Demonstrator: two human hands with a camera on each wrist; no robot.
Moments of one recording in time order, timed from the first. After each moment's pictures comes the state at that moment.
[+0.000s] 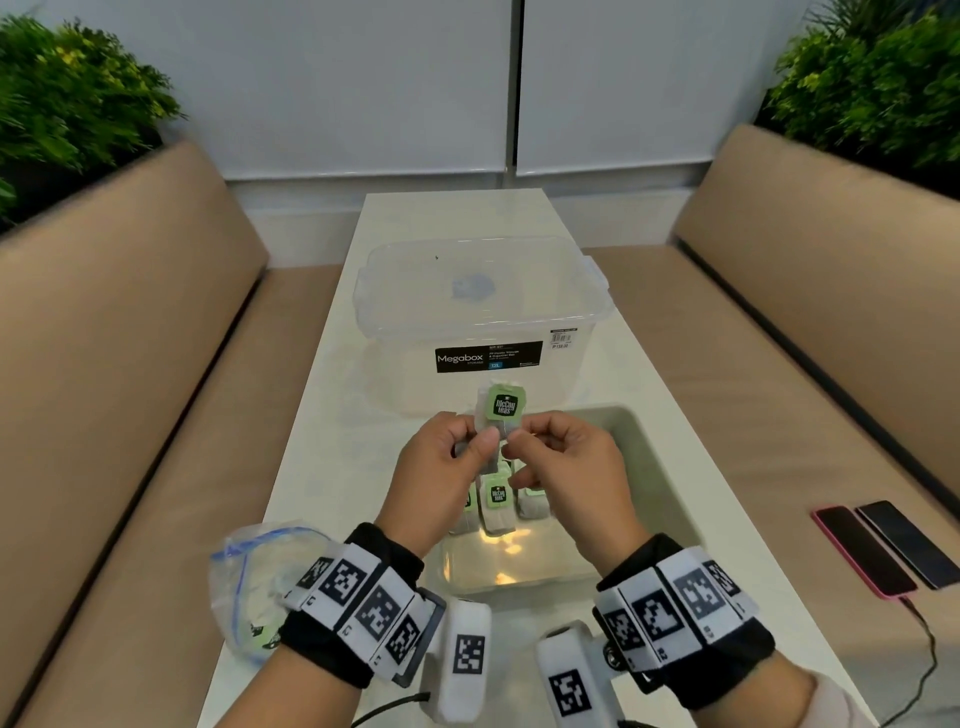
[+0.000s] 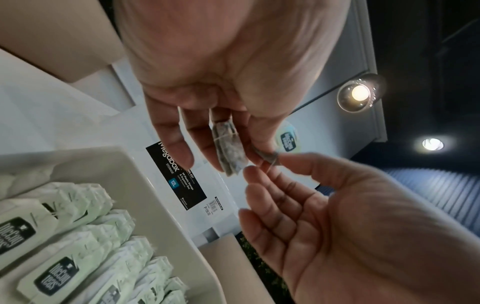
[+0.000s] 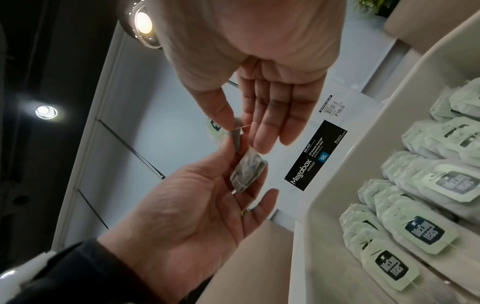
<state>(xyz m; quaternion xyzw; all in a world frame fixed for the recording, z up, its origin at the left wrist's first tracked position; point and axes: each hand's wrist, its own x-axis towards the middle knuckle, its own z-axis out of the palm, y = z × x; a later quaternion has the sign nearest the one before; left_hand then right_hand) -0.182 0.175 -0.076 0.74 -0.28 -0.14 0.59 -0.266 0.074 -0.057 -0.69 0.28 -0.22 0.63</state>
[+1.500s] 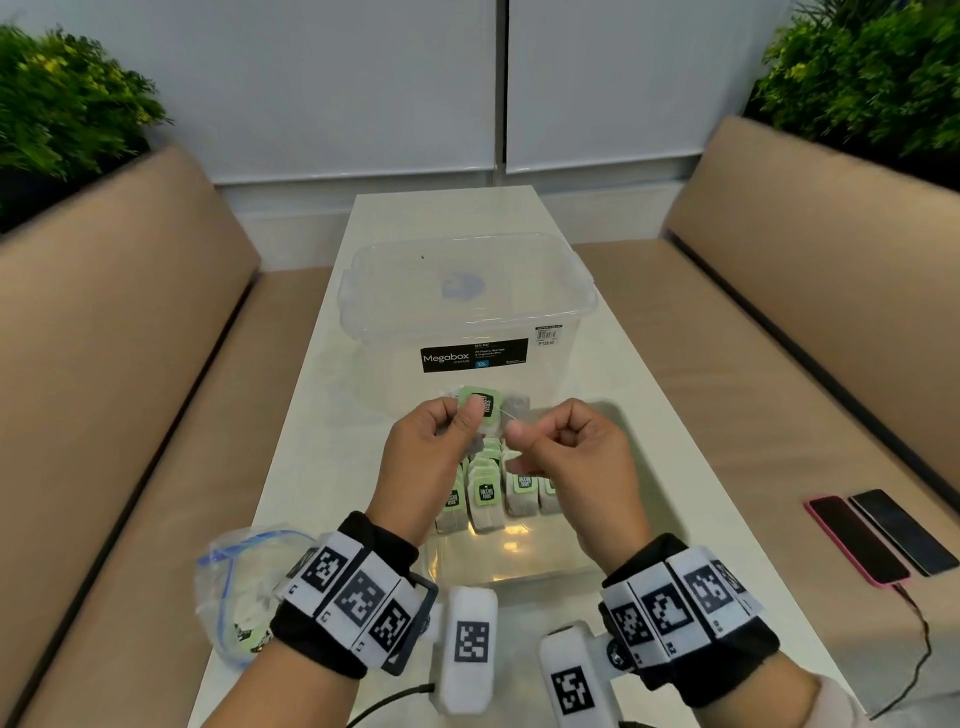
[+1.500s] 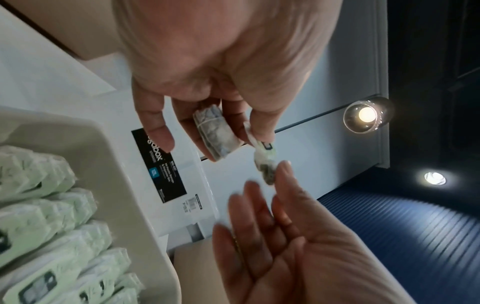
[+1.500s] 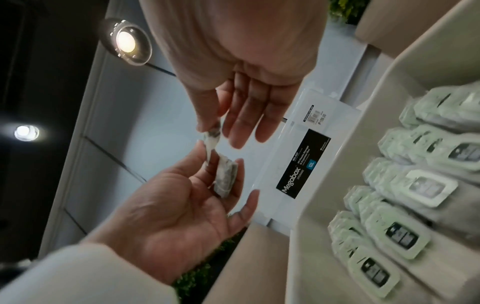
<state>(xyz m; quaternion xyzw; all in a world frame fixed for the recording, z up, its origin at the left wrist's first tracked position) -0.187 0.163 -0.062 0.69 -0.21 -0.19 0.67 -0.280 0.058 -0.061 -0.62 0.22 -0.28 0.70</state>
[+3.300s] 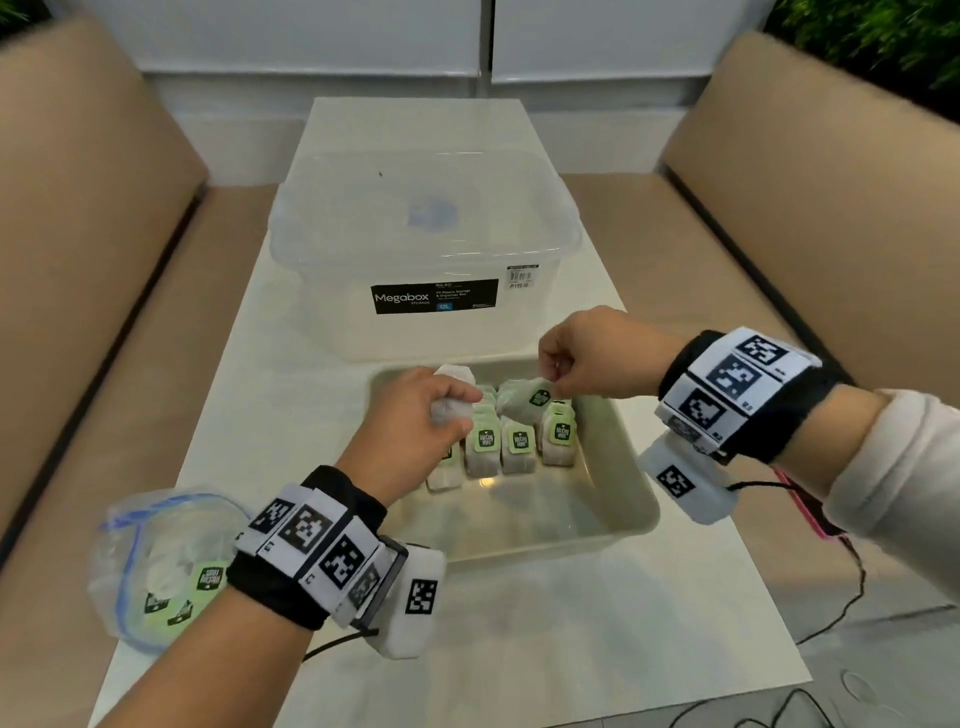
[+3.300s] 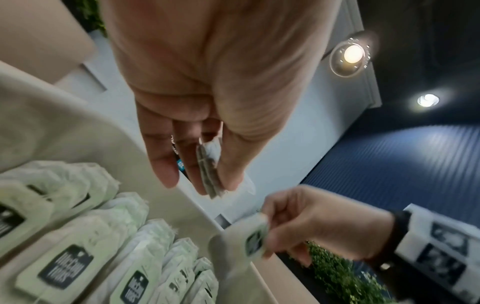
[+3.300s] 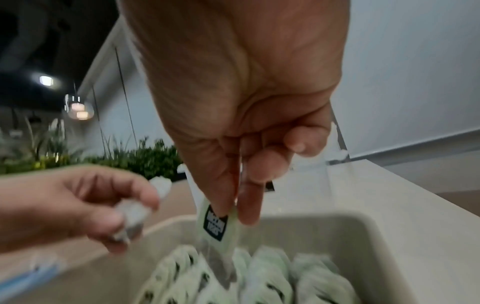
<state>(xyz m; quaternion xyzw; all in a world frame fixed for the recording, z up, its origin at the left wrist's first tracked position) -0.171 0.132 -0.094 0.84 -0.34 -0.15 0.39 -0.234 -0.069 -0.045 -0.98 0.09 0.12 0.14</state>
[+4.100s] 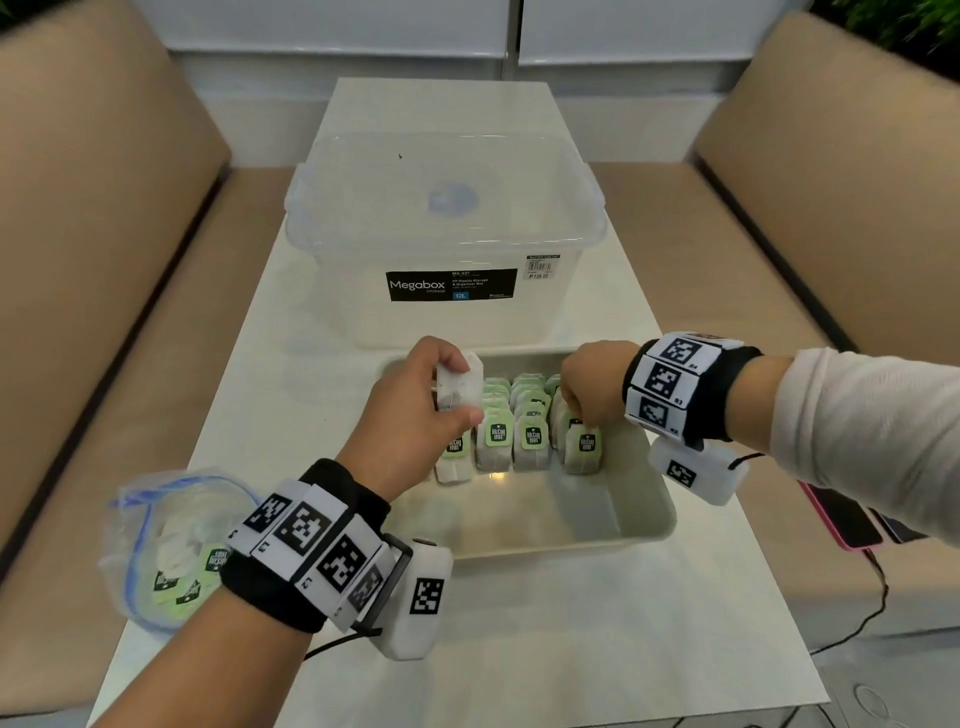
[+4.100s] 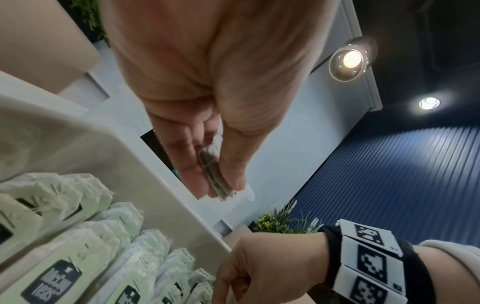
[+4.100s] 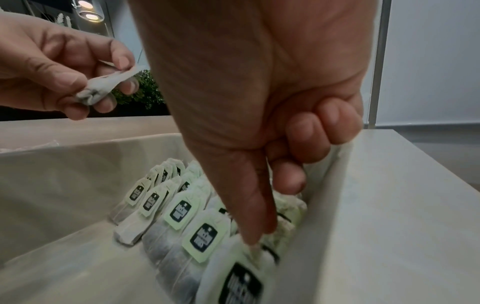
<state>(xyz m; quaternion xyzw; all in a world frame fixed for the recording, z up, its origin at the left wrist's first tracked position) -0.172 0.135 -0.094 0.81 -0.27 -0.18 0.49 -0.207 -0.071 -0.093 -0.93 0.05 0.34 -0.14</state>
